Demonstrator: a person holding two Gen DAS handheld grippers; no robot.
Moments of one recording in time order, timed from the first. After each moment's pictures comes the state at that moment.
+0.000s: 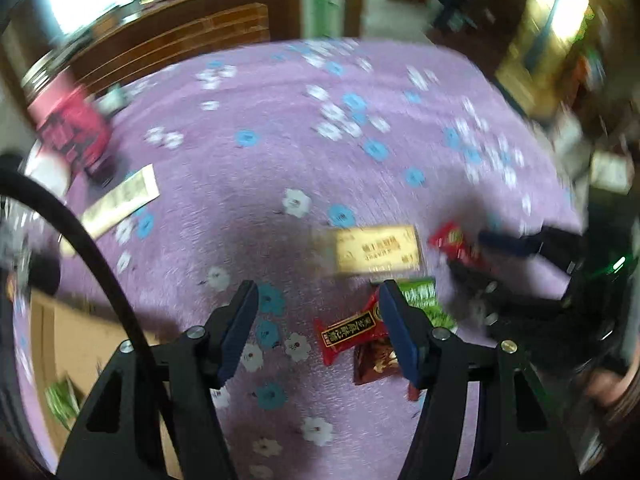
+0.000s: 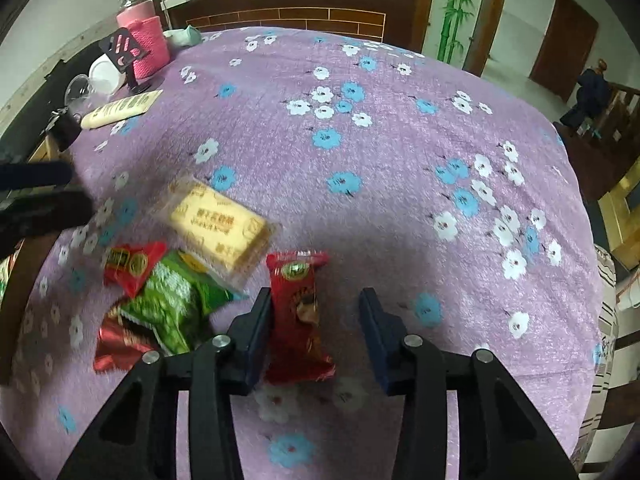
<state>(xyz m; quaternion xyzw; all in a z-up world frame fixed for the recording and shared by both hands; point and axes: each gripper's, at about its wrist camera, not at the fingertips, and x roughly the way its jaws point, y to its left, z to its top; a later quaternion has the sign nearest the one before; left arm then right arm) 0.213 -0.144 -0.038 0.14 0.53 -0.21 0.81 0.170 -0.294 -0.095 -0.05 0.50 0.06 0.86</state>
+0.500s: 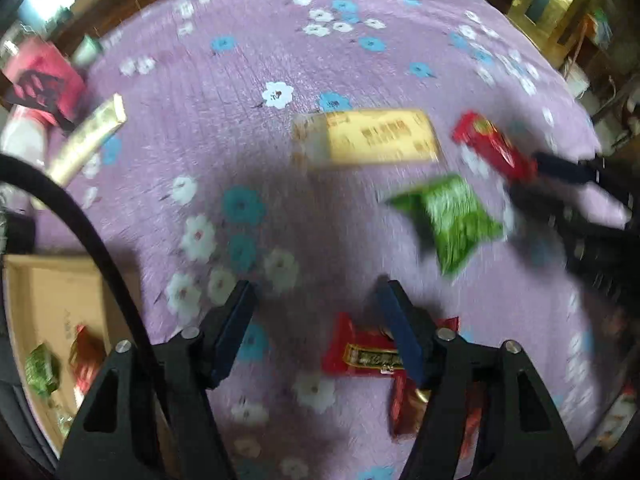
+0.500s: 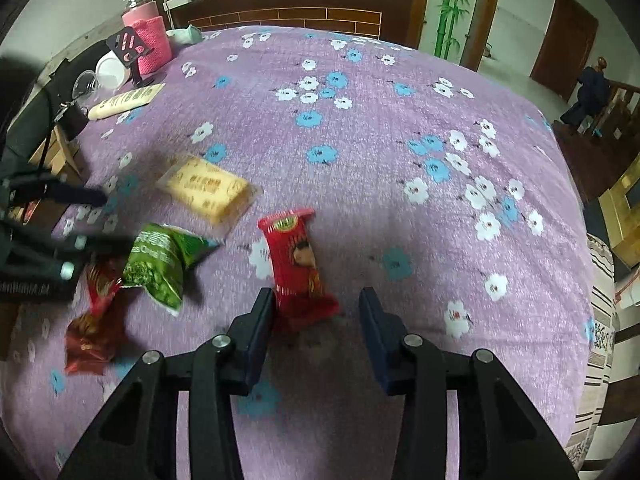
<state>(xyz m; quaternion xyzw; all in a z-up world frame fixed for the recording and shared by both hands) 0.175 -0.133 -0.088 0.17 0.58 -0.19 0.77 0.145 -0.312 -0.094 -0.04 0.50 0.07 0.86</state>
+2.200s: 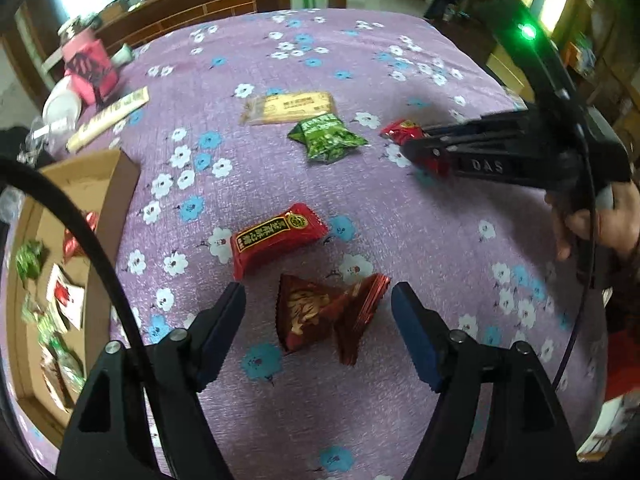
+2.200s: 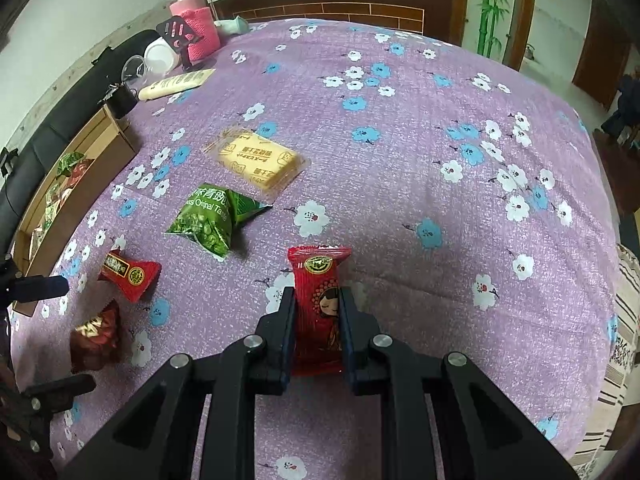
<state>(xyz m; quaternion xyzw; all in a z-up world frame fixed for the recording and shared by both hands) 0.062 -0.138 -0.058 0.10 0.53 -0.19 0.82 0.135 -0.315 -0.093 -0.03 0.51 0.15 0.85</state>
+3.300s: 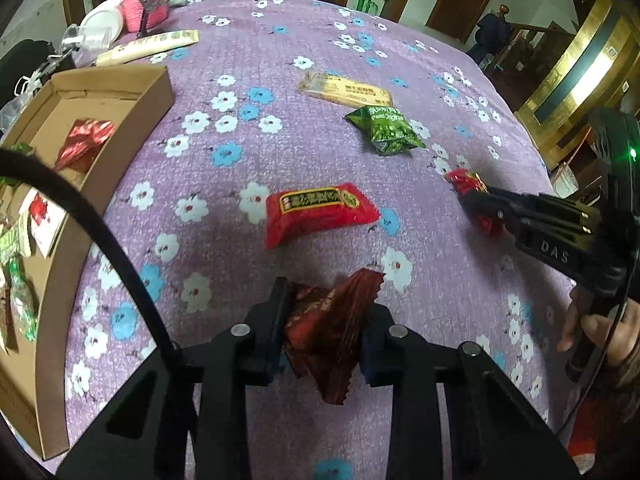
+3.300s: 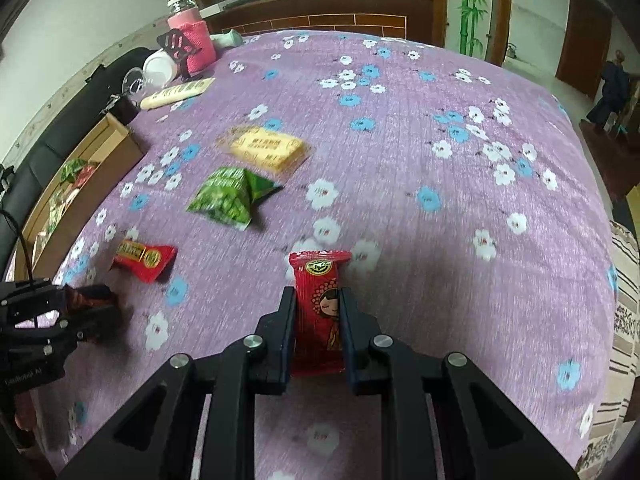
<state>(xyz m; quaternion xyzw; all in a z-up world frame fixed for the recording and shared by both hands) 0.062 -0.096 -0.084 -0.02 0.53 -0.15 0.83 0.094 -0.311 -0.093 -0.01 0.49 0.12 0.86</state>
